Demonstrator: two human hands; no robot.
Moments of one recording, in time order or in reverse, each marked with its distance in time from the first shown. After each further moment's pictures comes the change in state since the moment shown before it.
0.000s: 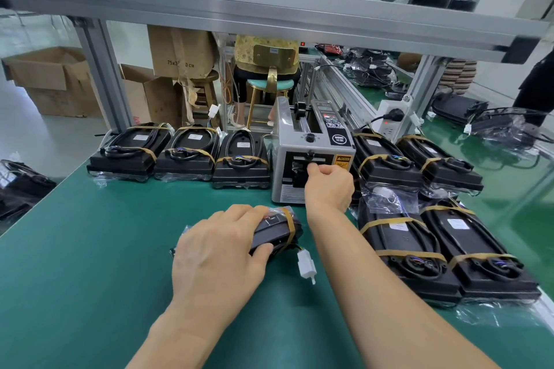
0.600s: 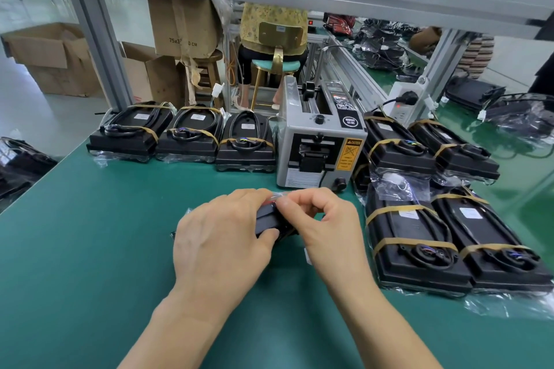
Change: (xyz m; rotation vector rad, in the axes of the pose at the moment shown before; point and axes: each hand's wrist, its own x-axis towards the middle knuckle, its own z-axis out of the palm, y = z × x) left_hand 0.000 0.003 0.000 -0.052 0.051 -0.098; right_hand -0.081 0.028 -0.066 0.197 -0.546 -0.378
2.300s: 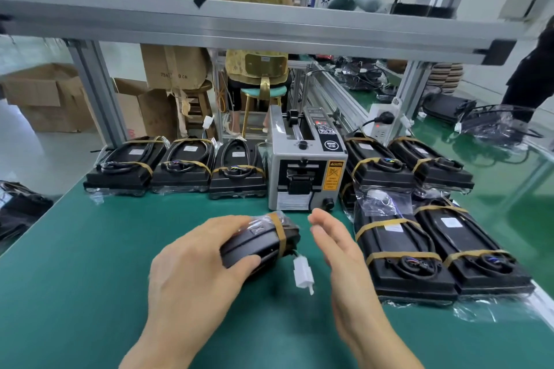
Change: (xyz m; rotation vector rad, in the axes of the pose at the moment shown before) left_hand -0.007 -0.014 -0.021 -0.289 -0.014 -0.055; right_hand -0.018 0.021 -0.024 0.382 -0.004 0.240
